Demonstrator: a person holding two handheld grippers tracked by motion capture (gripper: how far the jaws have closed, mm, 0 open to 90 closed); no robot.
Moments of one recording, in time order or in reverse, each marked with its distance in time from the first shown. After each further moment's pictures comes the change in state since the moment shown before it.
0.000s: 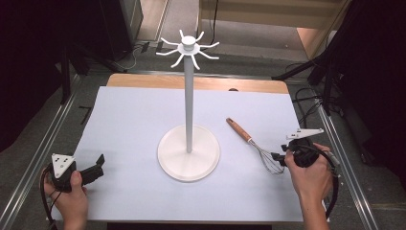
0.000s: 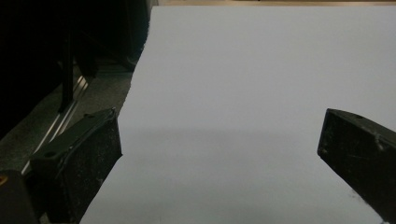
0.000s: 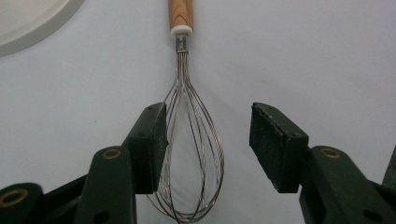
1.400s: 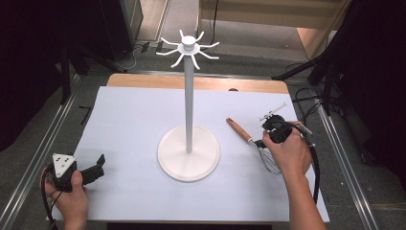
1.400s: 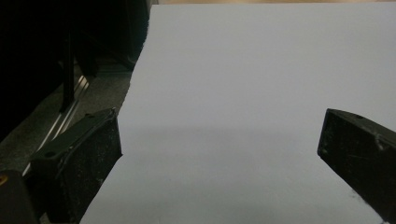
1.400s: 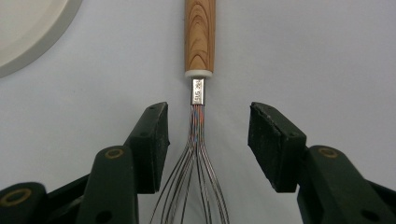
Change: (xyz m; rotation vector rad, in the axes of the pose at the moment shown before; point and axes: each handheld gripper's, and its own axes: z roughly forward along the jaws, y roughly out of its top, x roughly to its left) left arm -0.001 0.000 0.000 0.009 0.000 0.010; right arm 0.009 0.076 0.046 0.236 0.034 -0.075
